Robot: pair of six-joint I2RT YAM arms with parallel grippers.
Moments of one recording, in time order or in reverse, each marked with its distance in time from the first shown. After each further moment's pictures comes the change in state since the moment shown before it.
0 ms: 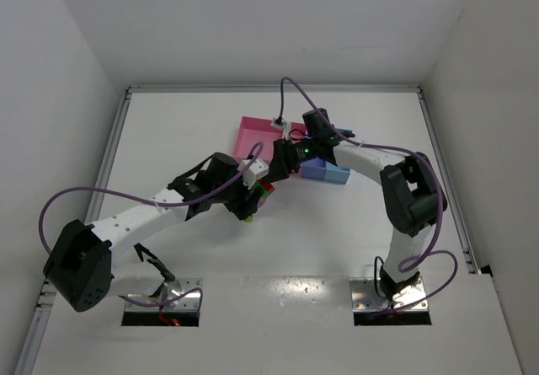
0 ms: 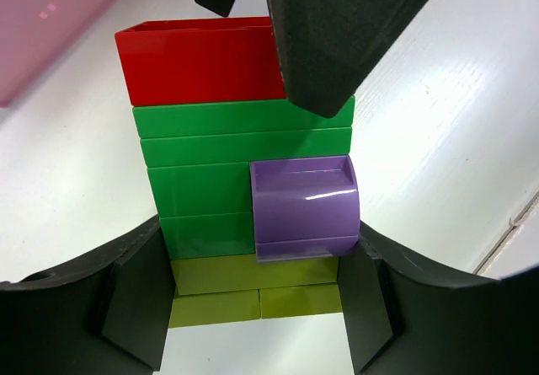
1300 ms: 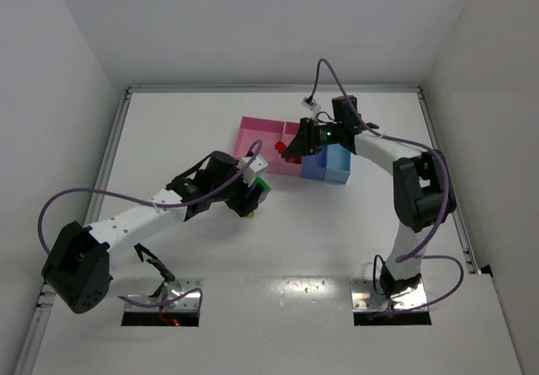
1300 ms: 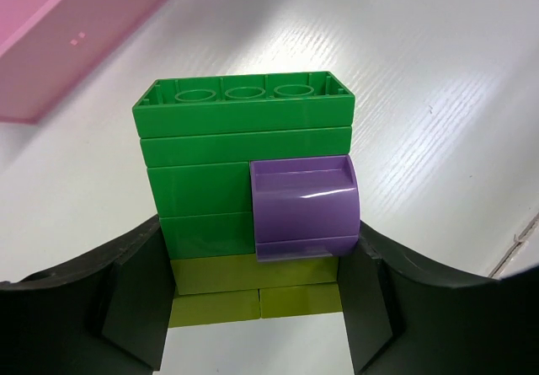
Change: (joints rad) left arm 0.000 -0.014 0.002 0.035 -0.015 0.003; right arm -0.181 0.003 0.014 0.070 -0.015 0.108
